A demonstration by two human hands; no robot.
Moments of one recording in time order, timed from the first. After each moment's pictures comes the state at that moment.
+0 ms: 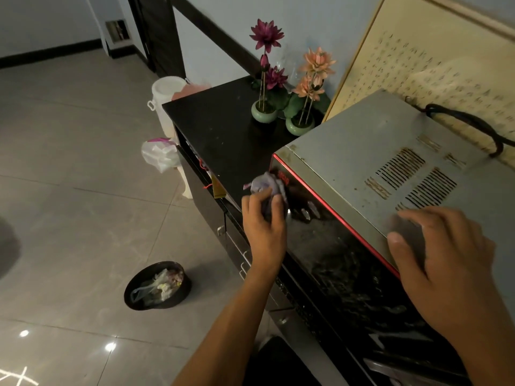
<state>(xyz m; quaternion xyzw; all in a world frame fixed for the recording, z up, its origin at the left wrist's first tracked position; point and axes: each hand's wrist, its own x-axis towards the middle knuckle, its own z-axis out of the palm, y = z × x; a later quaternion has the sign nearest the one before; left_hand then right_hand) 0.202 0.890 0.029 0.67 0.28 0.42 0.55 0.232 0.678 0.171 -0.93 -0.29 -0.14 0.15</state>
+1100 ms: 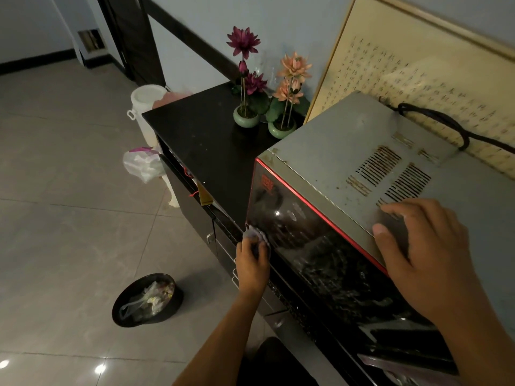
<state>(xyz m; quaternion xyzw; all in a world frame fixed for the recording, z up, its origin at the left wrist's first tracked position) 0.172 0.873 -0.068 0.70 0.35 0.19 0.59 0.237 0.677 0.174 -0.94 -0.27 -0.13 0.16</state>
